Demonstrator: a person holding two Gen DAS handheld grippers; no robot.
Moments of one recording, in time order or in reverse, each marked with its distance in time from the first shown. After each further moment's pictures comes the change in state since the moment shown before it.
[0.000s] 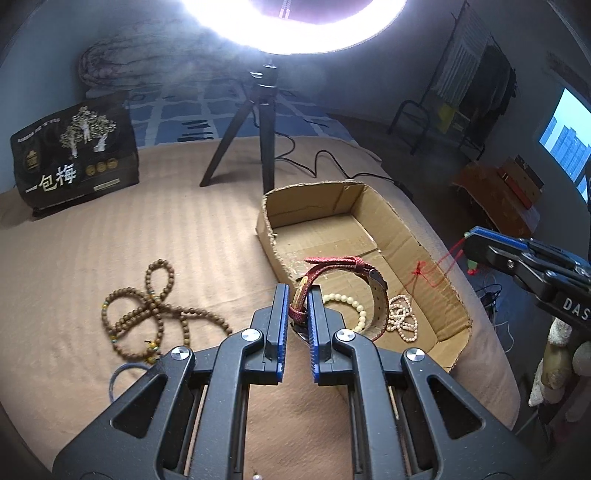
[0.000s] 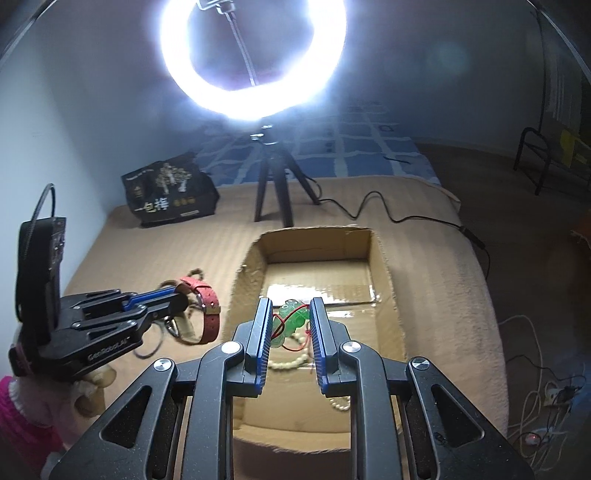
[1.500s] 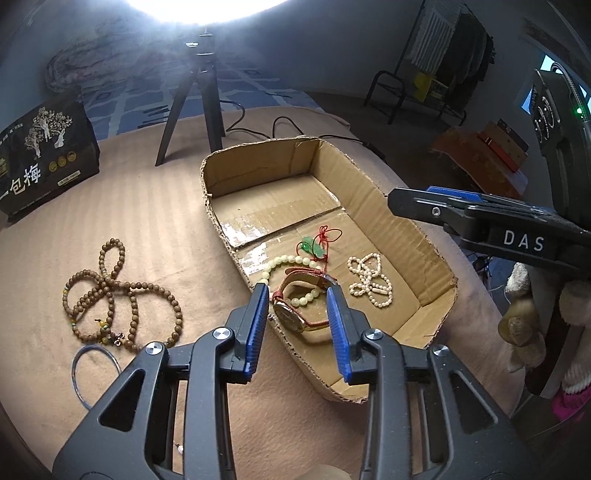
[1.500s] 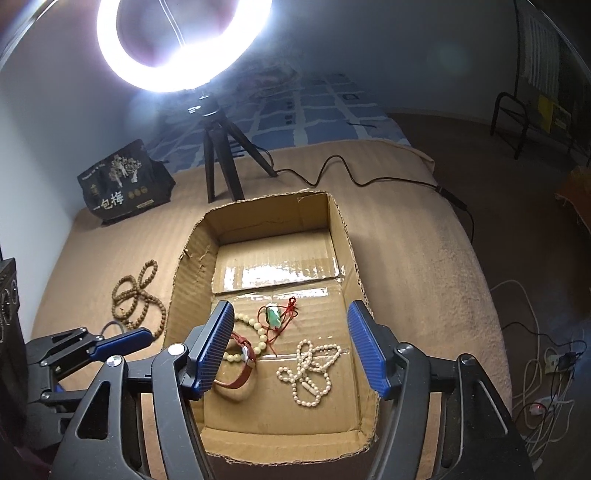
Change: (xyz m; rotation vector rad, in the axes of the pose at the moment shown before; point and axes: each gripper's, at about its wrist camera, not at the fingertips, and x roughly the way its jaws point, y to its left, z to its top) left arm 0.016 -0.041 -0.029 0.095 0.072 -0.046; right arm 0.031 -0.032 -0.012 0.096 0.075 -0.066
